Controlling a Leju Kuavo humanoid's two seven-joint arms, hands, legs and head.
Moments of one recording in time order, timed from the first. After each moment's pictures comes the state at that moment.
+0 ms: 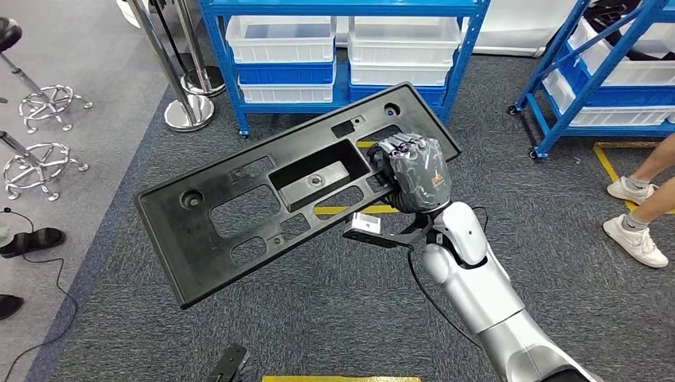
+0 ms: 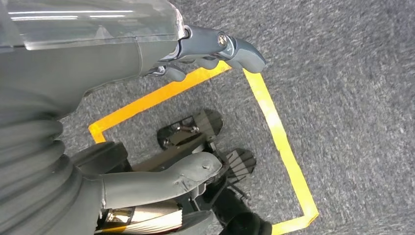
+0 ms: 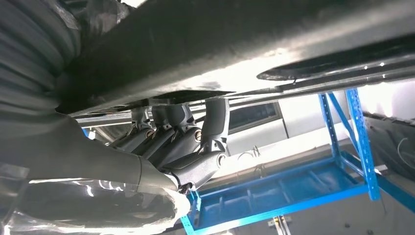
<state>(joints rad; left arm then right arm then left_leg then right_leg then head) -0.20 -0.18 0.43 -0.22 -0.76 -0.03 -0.32 -0.59 -0.04 0.44 -1.29 0.93 -0.58 -0.27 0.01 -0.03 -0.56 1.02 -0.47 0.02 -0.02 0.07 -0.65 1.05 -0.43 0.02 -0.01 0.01</state>
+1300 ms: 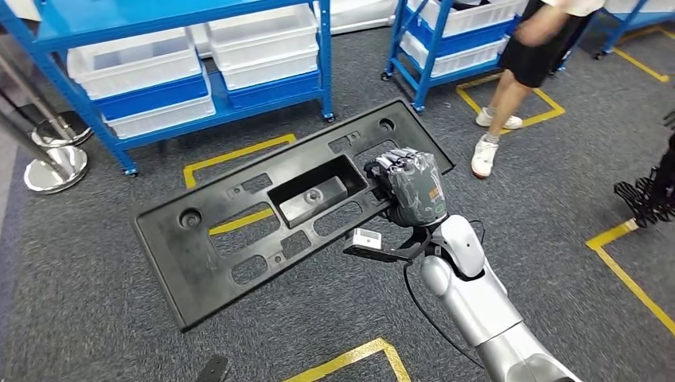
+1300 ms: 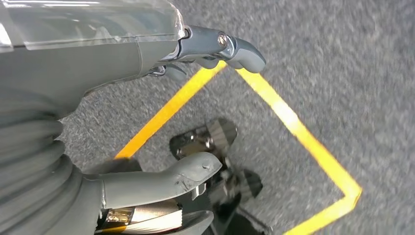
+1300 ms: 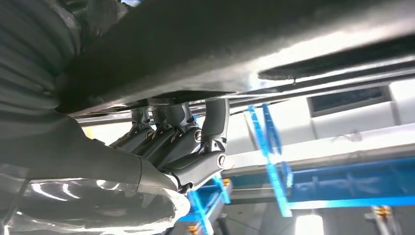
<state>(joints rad) -0.16 -0.14 0.49 -0.22 -0.74 -0.04 -0.34 -0.54 -0.04 0.44 -1.30 0.90 -0.59 -0.31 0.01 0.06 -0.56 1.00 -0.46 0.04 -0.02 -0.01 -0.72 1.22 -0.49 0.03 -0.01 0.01</state>
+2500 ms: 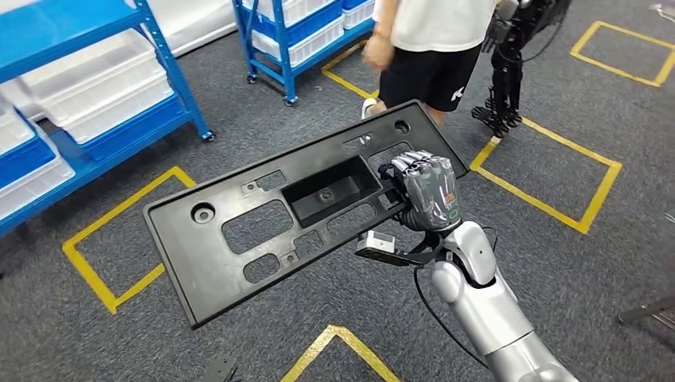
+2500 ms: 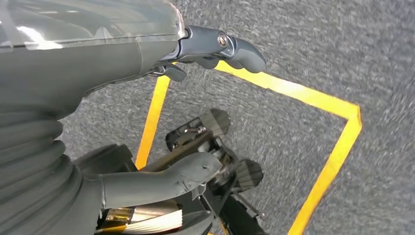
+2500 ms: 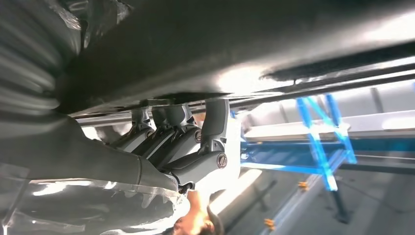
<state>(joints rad) -0.17 -0.15 0.50 -0.22 -0.77 -0.05 -0.34 -0.49 -0.06 0.41 -1.36 0.89 -0.59 -0.31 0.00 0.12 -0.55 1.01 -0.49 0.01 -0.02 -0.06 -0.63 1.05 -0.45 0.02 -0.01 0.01</state>
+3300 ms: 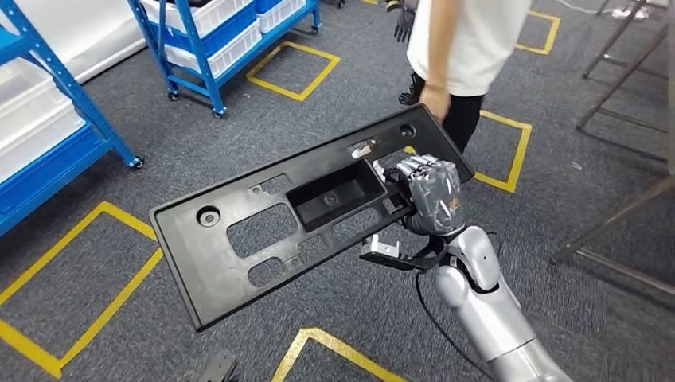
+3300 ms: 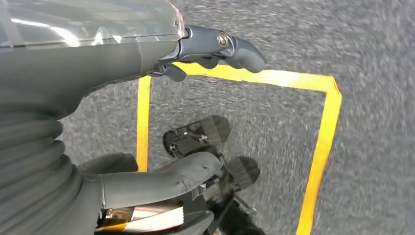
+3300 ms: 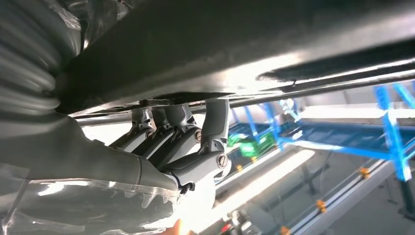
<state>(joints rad) -0.17 -0.16 0.50 -0.22 -0.79 -0.05 -0.34 -0.47 -0.07 0.38 -1.38 0.89 -0.60 -0.31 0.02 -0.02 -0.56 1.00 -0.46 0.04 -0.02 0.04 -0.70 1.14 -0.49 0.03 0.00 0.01</state>
